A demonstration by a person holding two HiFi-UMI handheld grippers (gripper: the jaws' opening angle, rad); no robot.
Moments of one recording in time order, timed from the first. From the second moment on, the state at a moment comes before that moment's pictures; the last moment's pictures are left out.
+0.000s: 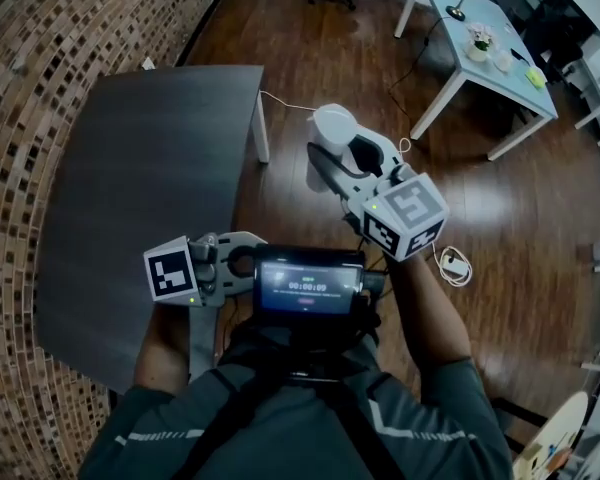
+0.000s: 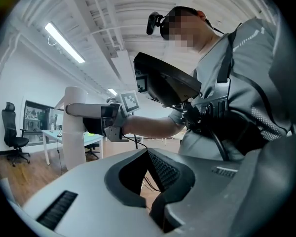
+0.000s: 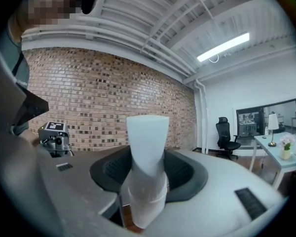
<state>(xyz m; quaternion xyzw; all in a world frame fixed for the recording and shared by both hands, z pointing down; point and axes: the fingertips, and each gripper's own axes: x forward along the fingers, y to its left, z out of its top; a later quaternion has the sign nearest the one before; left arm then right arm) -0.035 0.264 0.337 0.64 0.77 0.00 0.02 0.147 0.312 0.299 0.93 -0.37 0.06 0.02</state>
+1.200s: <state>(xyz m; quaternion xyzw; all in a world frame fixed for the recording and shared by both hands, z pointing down) 0.214 0.387 0.328 0.78 0.62 0.02 0.00 0.401 0.368 0.289 0.83 -0.56 0.04 0.03</state>
